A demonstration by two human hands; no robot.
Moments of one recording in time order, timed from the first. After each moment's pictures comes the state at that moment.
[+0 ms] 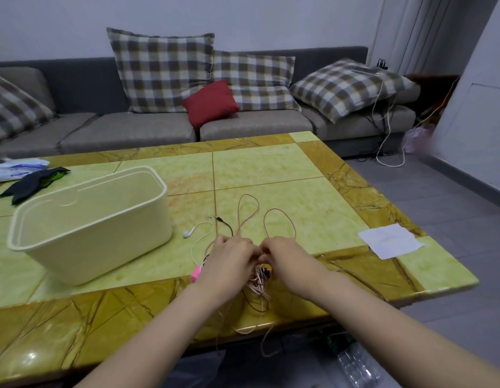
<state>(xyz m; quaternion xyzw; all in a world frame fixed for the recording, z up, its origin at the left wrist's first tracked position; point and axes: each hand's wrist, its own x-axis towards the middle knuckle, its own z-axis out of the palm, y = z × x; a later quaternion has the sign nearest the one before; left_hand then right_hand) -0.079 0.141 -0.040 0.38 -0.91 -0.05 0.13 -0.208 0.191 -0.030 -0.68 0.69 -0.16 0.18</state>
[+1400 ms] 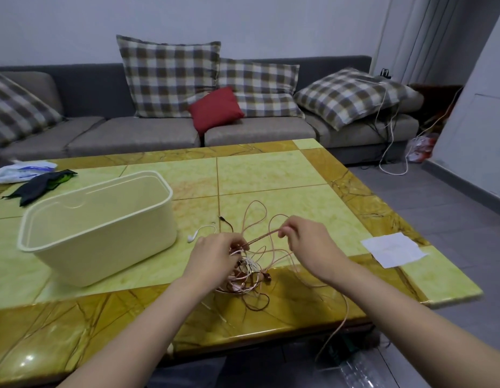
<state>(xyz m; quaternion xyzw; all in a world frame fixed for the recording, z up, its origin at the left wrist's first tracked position) -0.058 0.120 -0.033 0.47 -0.85 -0.15 0.20 -0.231 0.187 -0.007 -0.61 0.72 -0.32 0.13</state>
